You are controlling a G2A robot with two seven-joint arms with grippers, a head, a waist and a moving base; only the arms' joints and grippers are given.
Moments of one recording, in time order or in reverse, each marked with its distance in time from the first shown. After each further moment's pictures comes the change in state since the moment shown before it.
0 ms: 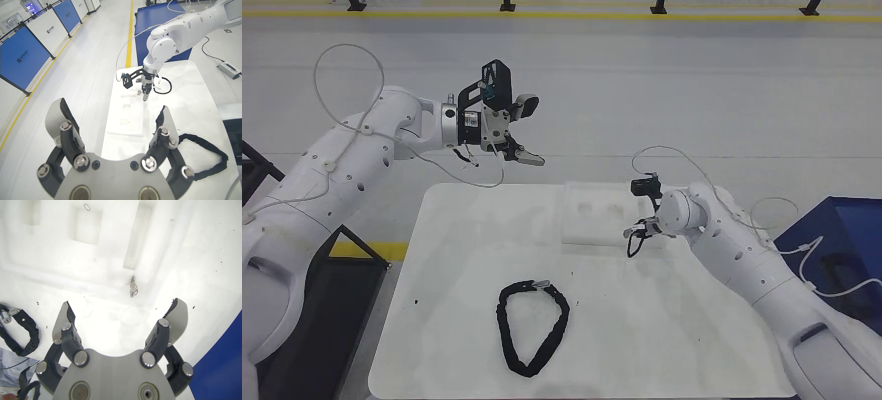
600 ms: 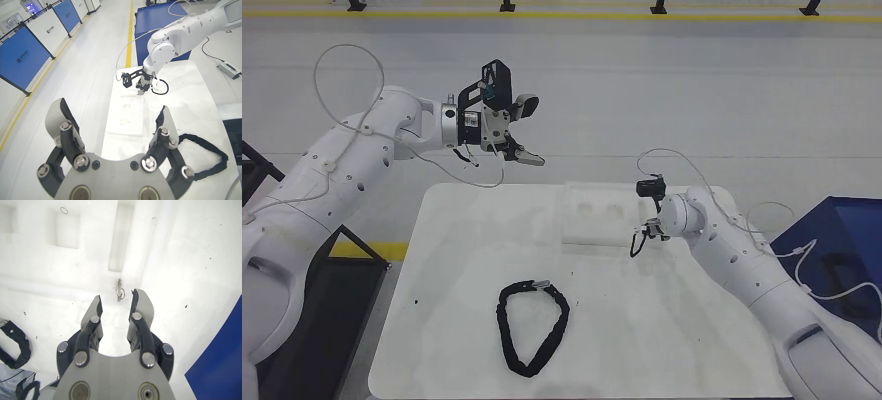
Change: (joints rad) left arm 0.000 0.000 0.000 0.000 0.000 0.000 0.000; right arm -0.014 -0.025 0.020 0.060 -0.059 0.028 -0.043
